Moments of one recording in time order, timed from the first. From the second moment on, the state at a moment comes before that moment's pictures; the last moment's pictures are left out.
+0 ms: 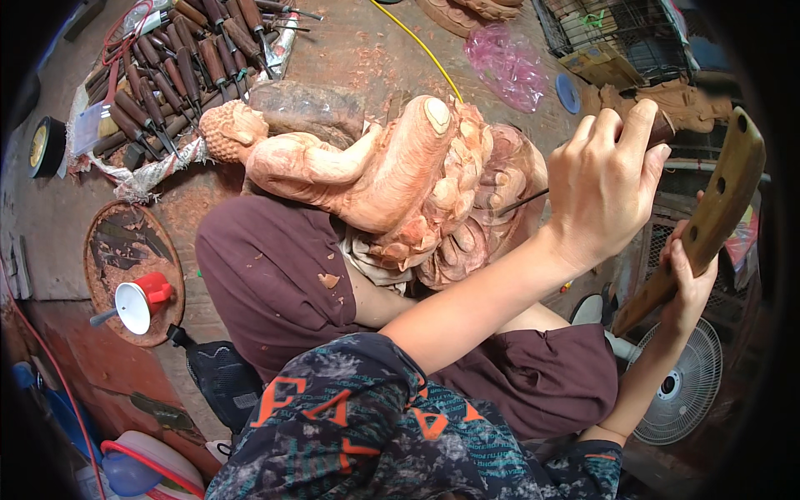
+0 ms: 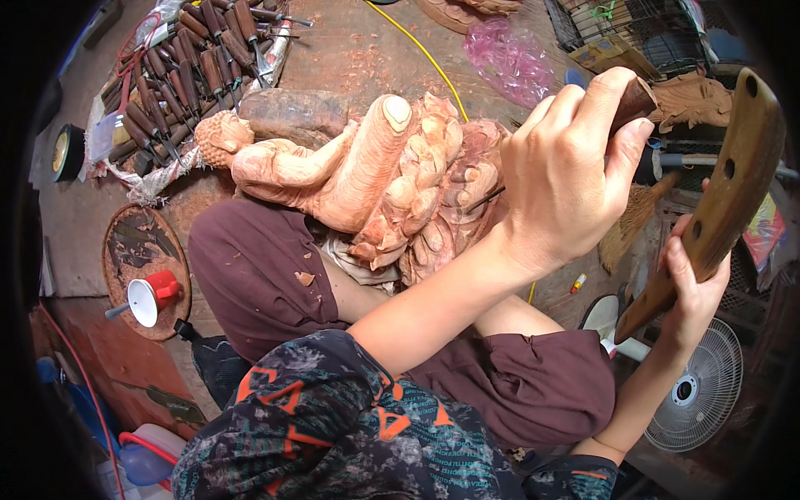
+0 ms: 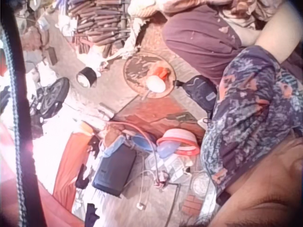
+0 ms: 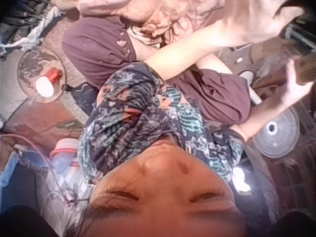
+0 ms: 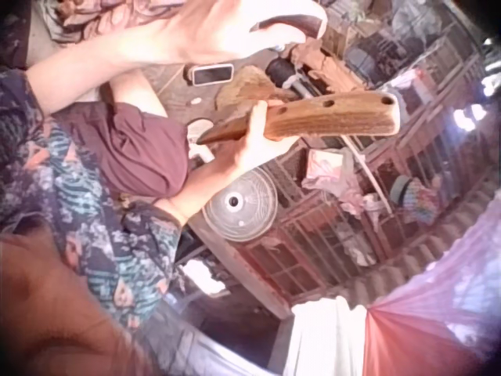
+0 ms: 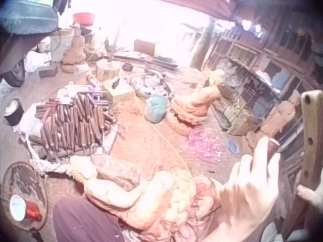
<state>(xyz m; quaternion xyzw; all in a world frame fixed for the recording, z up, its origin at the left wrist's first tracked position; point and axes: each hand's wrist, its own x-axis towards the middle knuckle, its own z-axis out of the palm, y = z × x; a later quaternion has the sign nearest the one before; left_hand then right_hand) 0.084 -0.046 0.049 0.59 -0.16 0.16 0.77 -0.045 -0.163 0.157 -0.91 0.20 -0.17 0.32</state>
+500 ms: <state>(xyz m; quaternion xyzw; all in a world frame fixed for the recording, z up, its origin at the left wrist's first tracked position) 0.099 -0.046 0.048 0.59 -0.10 0.16 0.78 0.007 -0.179 0.181 -0.93 0.17 -0.11 0.29</state>
